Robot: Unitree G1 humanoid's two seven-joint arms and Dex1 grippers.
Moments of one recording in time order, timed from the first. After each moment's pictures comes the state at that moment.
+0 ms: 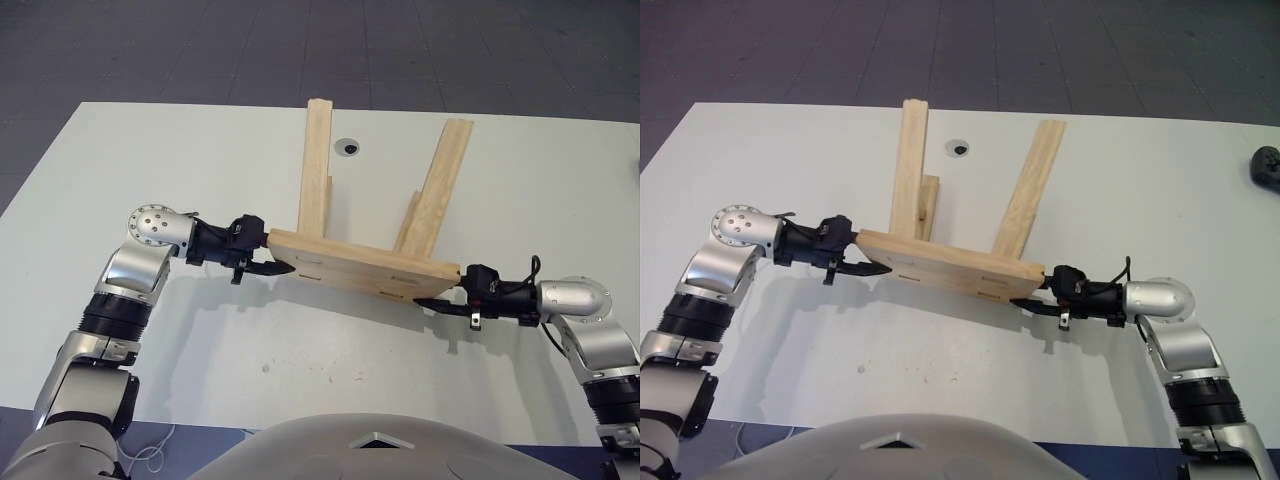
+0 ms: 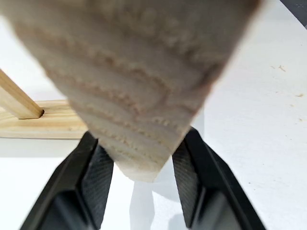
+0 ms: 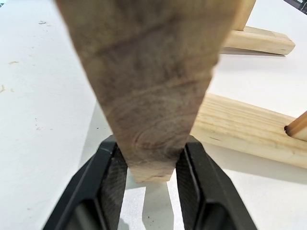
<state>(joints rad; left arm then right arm) -0.38 0.66 -0.23 0.18 -0.21 0.04 -1.41 0.03 -0.75 0.05 0.03 0.27 -0.06 1.26</state>
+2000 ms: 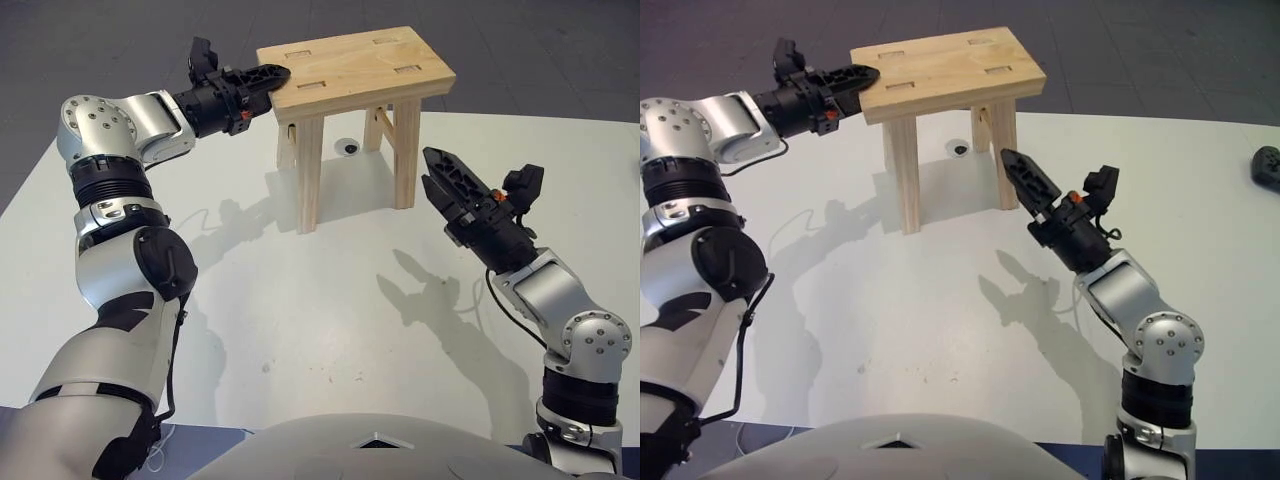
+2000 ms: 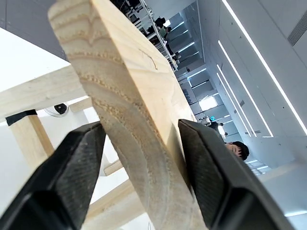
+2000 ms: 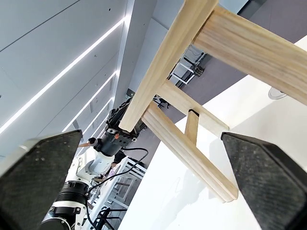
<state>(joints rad) -1.11 0.36 0.59 0.78 -0.67 1.24 -0.38 -0.02 -0.37 -0.22 -0.43 1.70 0.70 -0.04</state>
